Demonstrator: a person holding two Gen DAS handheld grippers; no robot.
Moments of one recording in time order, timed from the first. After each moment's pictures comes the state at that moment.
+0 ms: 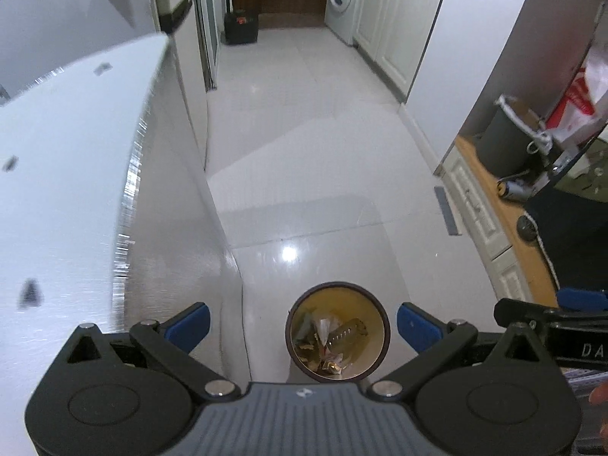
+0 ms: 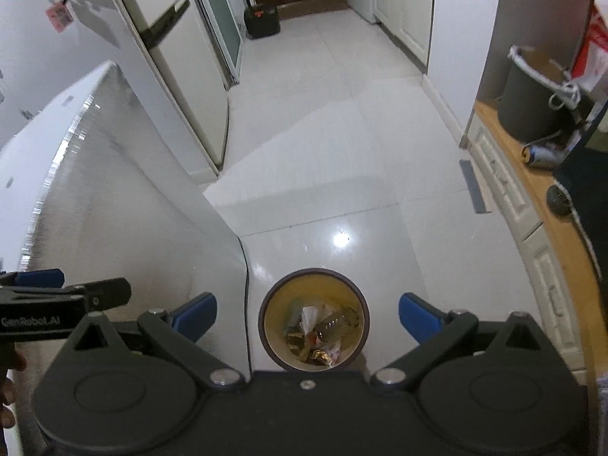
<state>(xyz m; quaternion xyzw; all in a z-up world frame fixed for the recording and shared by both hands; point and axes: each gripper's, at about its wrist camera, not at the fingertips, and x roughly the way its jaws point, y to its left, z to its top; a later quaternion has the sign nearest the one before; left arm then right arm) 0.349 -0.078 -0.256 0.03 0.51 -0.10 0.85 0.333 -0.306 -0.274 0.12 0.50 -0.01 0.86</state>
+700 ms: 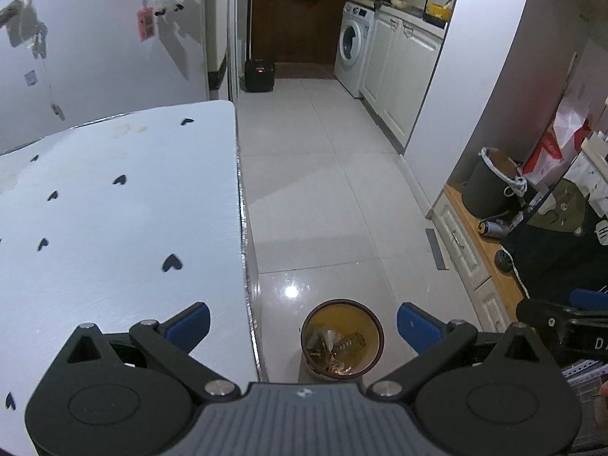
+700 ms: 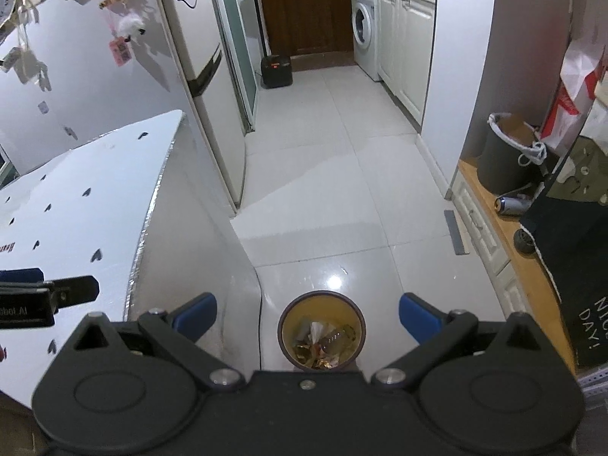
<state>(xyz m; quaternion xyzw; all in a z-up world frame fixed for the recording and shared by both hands) 0.227 -0.003 -0.121 0.01 0.45 -0.09 0.89 0.211 -0.260 -0.120 0.09 0.44 -0.01 0.90</state>
